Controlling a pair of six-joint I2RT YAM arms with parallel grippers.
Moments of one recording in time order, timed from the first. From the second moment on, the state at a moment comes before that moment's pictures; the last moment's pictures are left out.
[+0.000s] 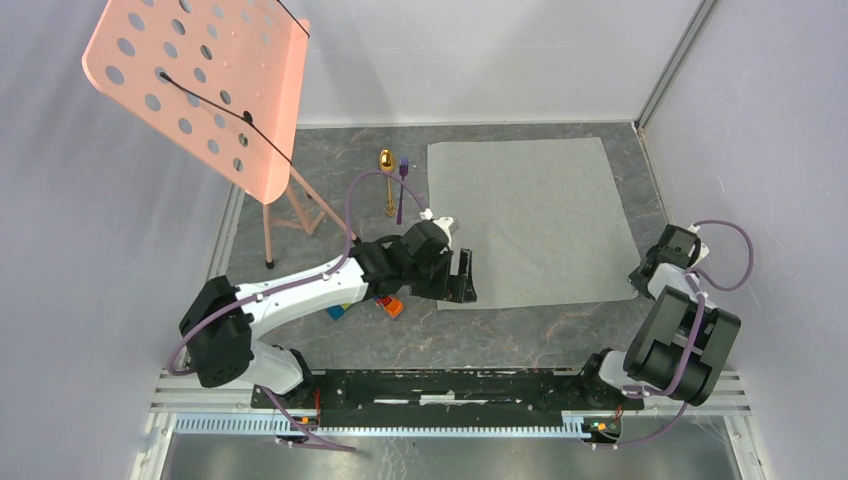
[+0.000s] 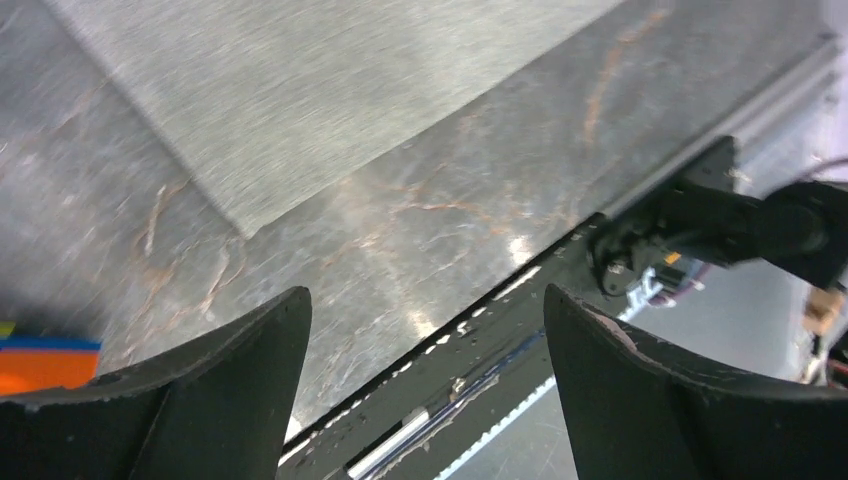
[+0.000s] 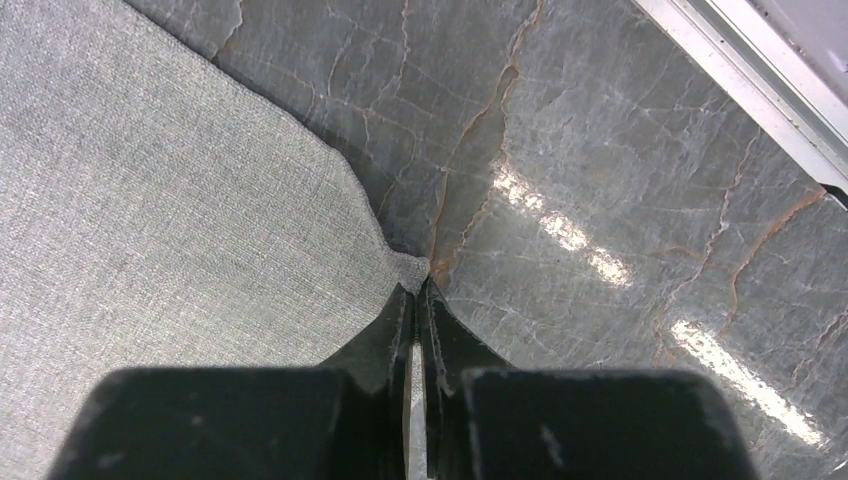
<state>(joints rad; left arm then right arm) -0.97 1.41 1.00 -0.38 0.13 -0.70 -0.54 1.35 0.58 -0.23 0.18 0.32</state>
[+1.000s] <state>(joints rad) -0.98 1.87 1.33 -0.99 -0.26 -1.61 -0.43 1.27 0.53 -0.25 0.25 0.37</state>
